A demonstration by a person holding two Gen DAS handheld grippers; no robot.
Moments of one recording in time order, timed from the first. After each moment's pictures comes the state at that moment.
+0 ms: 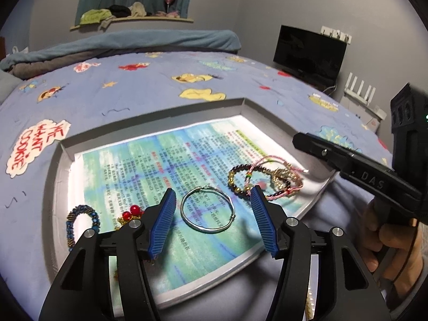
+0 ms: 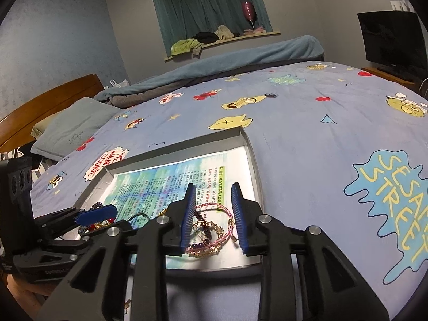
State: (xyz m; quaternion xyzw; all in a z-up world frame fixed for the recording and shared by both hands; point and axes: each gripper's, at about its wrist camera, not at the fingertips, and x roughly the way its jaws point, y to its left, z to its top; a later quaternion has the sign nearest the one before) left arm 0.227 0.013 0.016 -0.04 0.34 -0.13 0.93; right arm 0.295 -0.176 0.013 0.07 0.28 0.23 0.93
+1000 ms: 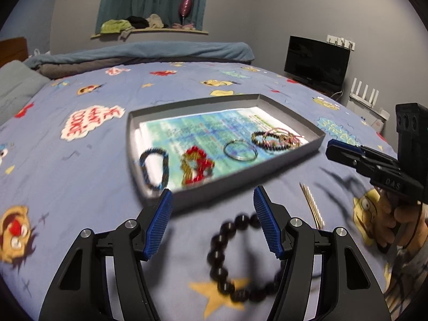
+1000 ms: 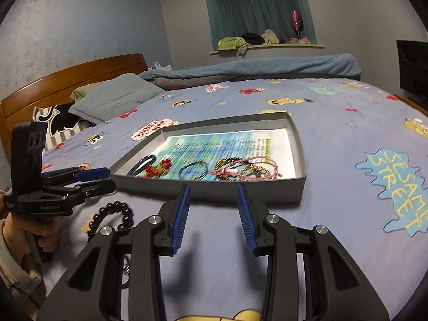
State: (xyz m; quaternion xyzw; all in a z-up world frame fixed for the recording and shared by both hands) left arm 0.118 0.061 0.016 -0.03 0.31 -0.09 0.95; right arm 0.204 -0.175 0.012 0.00 0.26 0.33 0.91
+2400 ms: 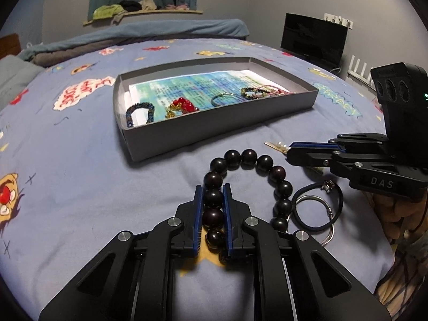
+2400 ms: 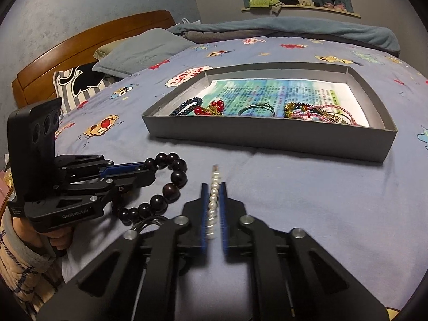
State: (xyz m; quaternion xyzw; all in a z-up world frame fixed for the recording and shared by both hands) left arm 0.100 0.044 -0.016 -0.01 0.36 -0.10 0.93; right arm 0.189 -0.117 -0.019 -0.04 0.36 0.40 0.84
